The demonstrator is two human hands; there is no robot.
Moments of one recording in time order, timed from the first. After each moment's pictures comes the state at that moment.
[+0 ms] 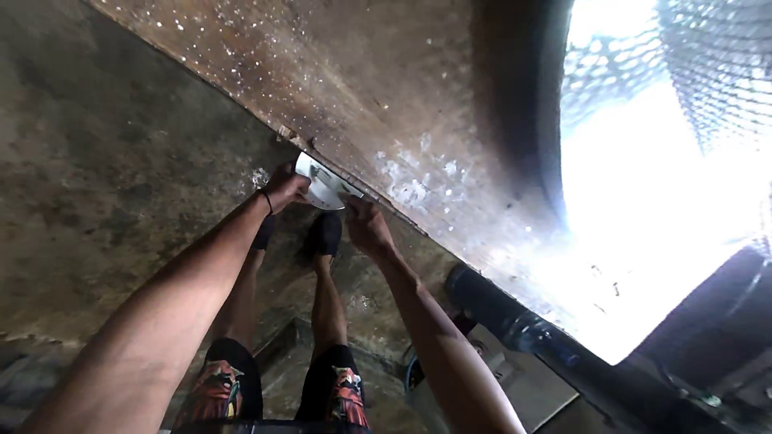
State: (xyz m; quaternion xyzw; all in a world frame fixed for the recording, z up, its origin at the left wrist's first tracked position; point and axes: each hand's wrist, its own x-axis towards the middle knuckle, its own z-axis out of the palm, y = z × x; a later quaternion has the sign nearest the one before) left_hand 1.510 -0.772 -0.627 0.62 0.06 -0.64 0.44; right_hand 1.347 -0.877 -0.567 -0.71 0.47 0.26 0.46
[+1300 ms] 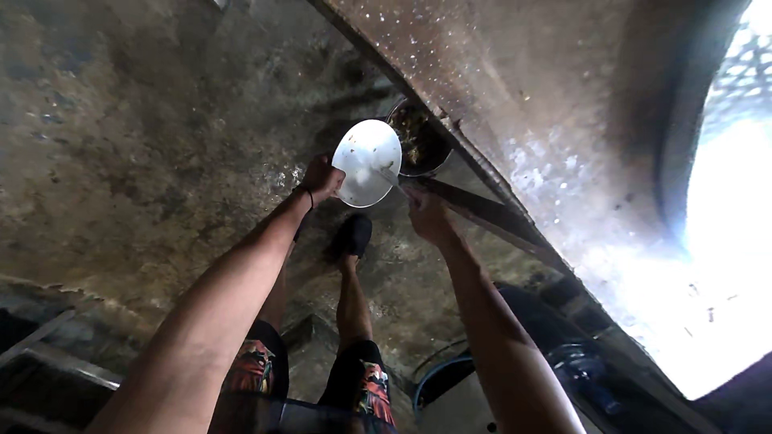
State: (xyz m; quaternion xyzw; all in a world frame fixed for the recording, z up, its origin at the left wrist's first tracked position) left_hand 1.524 -0.739 -0.630 0.71 0.02 -0.57 0.41; right_hand 1.343 -0.909 -0.578 -0.78 0.40 0.33 0.35
